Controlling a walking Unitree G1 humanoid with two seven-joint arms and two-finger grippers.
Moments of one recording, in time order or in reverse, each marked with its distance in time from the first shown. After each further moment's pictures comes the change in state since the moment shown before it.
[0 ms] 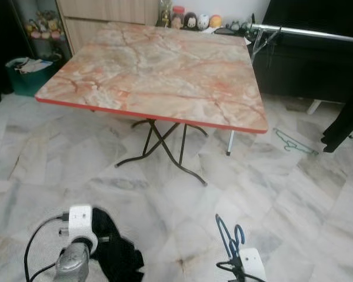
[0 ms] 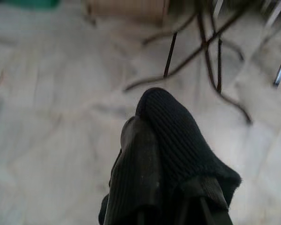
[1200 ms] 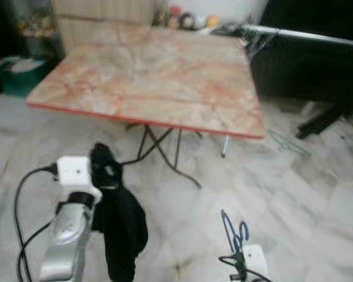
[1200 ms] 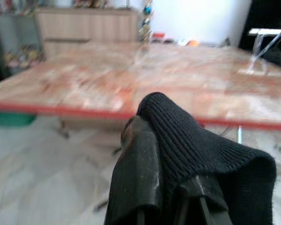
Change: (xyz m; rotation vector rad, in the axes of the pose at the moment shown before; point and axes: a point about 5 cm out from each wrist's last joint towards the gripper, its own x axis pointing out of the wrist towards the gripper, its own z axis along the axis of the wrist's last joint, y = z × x) left arm -0.014 -0.024 0.134 -0.002 -0.399 -0.098; right arm 0.000 0.000 0.001 0.049 -0.005 -0.028
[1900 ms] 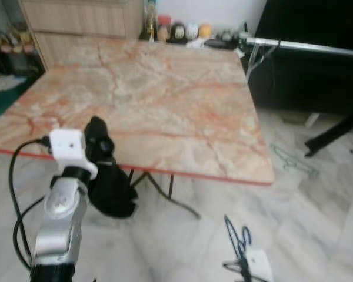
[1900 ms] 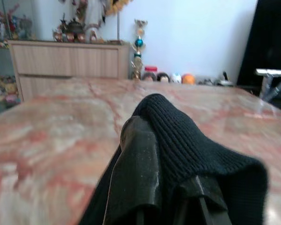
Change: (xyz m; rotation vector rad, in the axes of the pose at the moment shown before) left arm 0.033 0.003 0.036 0.012 -0.104 -0.057; right arm -0.002 -0.017 -0.004 -0.037 0.019 -0.040
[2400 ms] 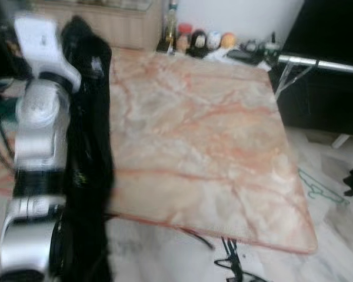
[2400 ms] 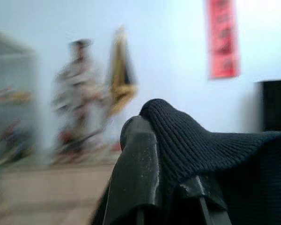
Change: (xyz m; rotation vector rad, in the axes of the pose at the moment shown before) left arm 0.119 -0.018 0.142 0.053 -0.367 -0.149; right arm 0.001 0.012 0.004 -0.046 0.013 0.046
